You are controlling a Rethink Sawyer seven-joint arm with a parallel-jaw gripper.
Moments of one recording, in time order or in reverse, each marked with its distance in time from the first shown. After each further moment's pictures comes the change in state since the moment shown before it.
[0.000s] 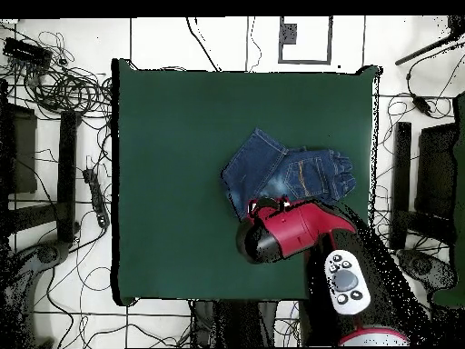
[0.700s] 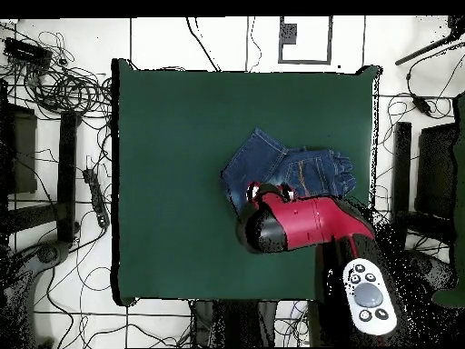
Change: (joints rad) arm -0.023 -0.082 0.021 0.000 0.208 0.023 0.000
